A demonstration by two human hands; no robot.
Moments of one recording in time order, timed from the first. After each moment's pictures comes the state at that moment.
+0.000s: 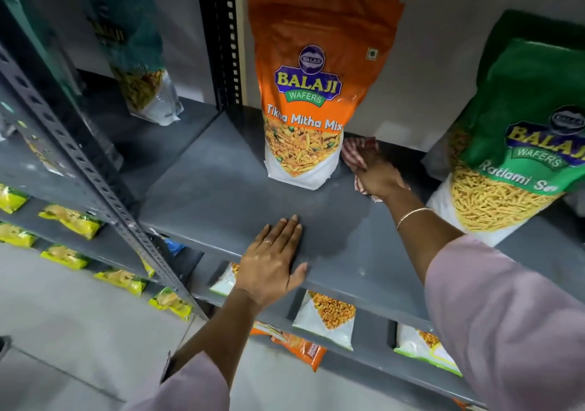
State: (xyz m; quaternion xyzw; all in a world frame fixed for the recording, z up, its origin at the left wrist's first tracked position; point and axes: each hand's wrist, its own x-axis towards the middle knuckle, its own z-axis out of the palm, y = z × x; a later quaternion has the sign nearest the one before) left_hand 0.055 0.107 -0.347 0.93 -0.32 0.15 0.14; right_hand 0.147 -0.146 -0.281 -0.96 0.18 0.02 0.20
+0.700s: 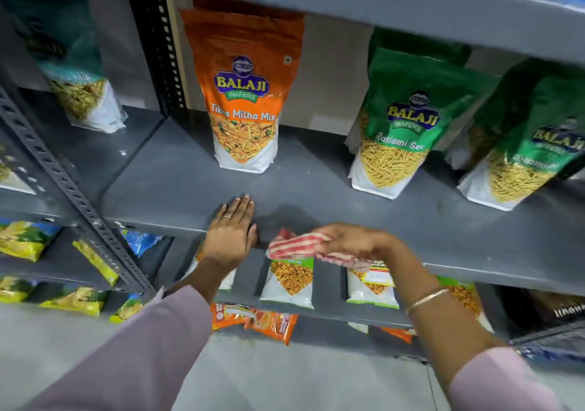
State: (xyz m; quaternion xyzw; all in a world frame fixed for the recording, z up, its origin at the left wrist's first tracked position) left_hand 0.042 0.110 -0.332 0.94 -0.31 0.08 0.10; right_hand -0.065 -0.109 -0.246 -0.87 0.03 0.27 0.42
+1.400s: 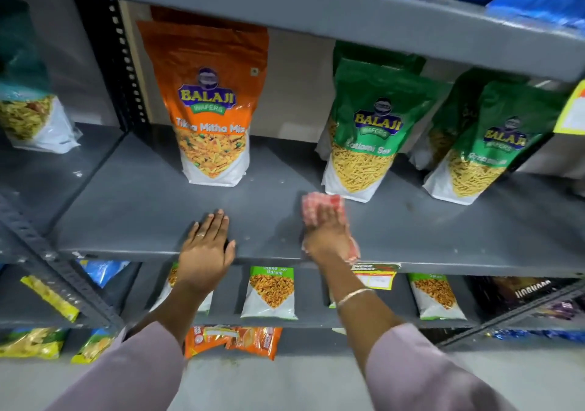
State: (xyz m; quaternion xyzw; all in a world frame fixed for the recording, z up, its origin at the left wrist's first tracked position) left_hand 0.046 0.108 -0.340 0.94 -0.32 0.10 0.09; right_hand -0.040 -0.103 -0.305 -0.94 0.32 -0.01 0.08
